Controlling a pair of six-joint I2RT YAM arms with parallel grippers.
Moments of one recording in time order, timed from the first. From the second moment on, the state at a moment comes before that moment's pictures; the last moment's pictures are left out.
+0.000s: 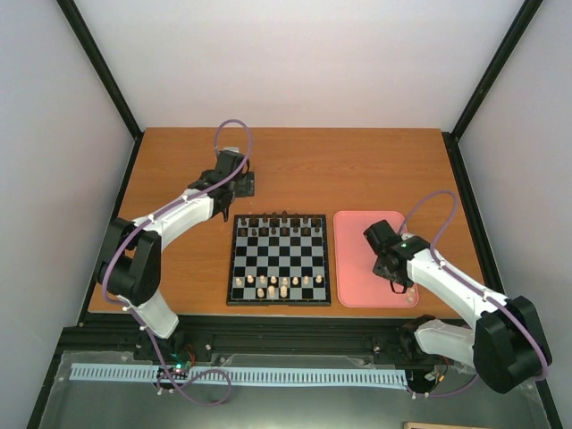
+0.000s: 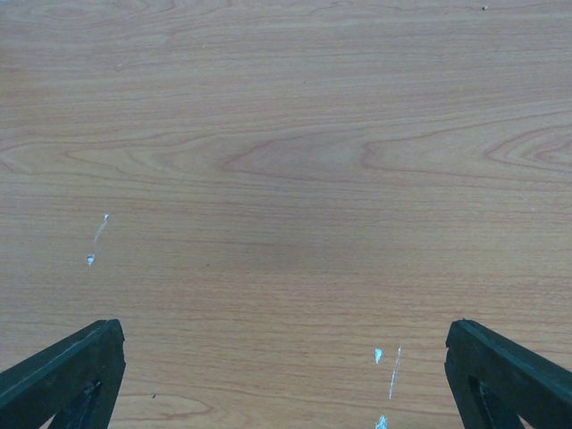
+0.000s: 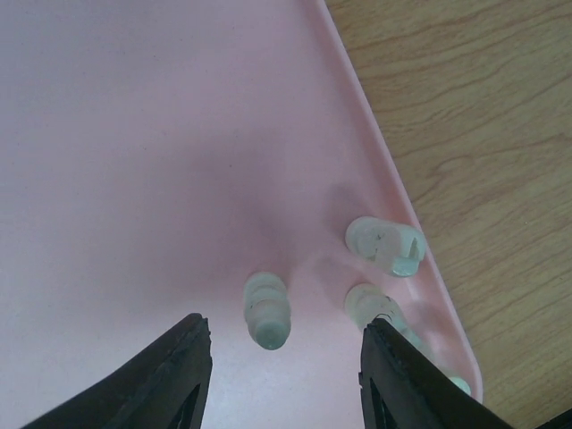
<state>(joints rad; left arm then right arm) -0.42 1.67 1.15 -0.26 -0.41 -0.30 0.46 1.14 0.63 -0.91 0.38 0.88</state>
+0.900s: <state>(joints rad) -0.42 1.67 1.15 -0.26 -0.42 -0.30 0.37 1.16 0.59 -0.76 0.33 0.78</state>
